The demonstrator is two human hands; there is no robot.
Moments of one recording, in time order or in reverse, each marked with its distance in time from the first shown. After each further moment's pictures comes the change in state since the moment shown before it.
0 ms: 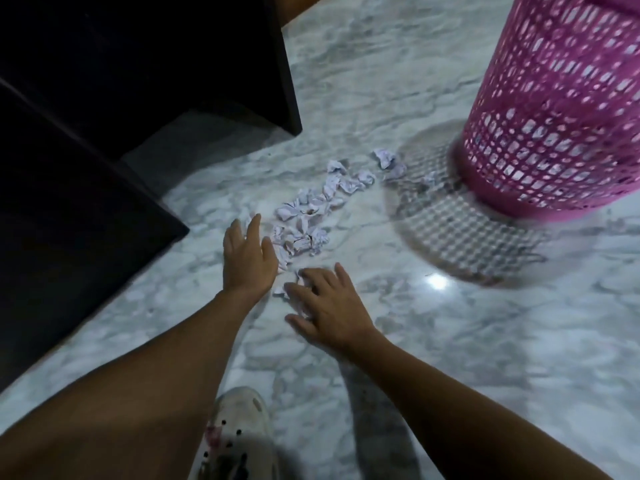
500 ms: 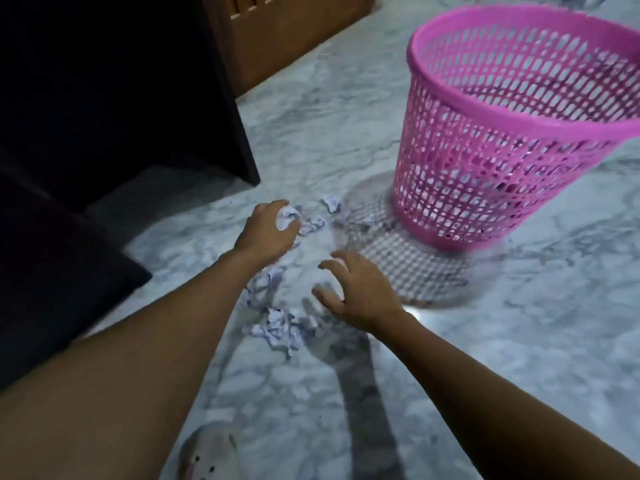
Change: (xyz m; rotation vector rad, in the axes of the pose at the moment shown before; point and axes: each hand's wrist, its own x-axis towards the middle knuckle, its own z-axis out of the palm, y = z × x) left_hand 0.037 0.140 -0.022 -0.099 -0.194 0.290; right_hand -0.006 0.068 -0.130 -0.035 0.076 0.222
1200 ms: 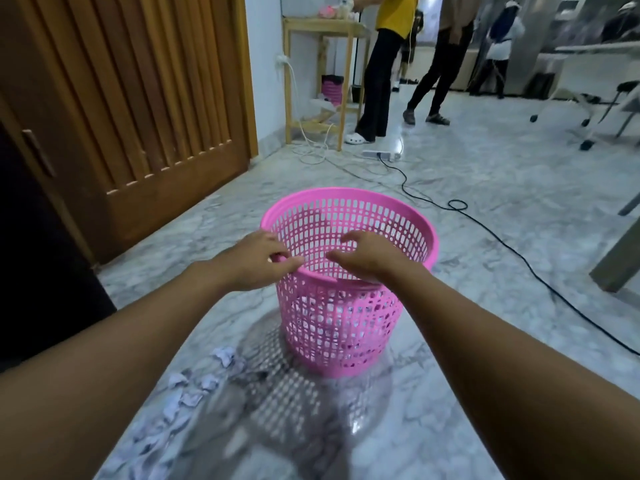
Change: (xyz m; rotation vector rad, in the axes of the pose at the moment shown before) left_hand 0.098 0.254 -0.042 0.335 -0.261 0.730; right_hand 0.086 0.088 -0.306 -0.048 0.044 0.662
